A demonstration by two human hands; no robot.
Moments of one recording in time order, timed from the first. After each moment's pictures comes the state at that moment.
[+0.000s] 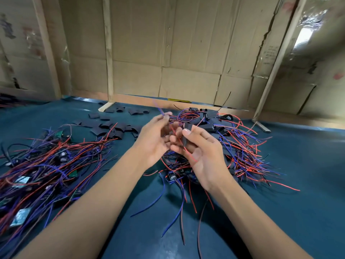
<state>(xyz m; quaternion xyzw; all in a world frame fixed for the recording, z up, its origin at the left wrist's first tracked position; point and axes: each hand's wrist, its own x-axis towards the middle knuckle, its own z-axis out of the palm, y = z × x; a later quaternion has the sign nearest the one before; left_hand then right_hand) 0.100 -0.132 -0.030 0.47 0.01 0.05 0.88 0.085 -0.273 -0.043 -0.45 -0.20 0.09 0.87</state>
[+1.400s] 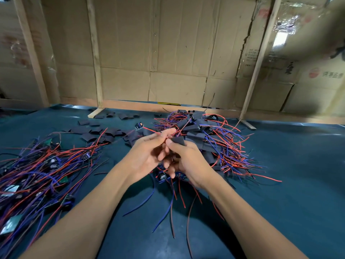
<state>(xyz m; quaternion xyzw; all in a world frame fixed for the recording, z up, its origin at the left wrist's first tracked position) 0.078 -0.131 -0.056 0.52 -0.15 -0.04 0.84 0.085 -0.276 -0.051 -0.64 -0.23 0.11 0.72</state>
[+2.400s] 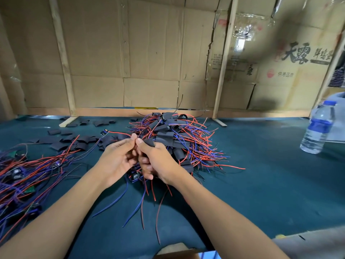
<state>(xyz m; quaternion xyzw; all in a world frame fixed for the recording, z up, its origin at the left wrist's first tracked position) 0.076 -0.141 -0.063 0.54 -0.07 0.03 0.84 0.081 -0.277 -0.056 -0.65 -0.19 0.13 0.72</state>
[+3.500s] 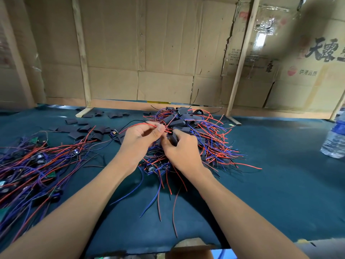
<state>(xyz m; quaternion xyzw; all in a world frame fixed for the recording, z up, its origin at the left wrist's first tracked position) 0.071 -0.152 -0.051 0.65 -0.18 0.20 0.71 0.095 -0.295 -0.064 -0.82 -0.22 -0.29 0.44</state>
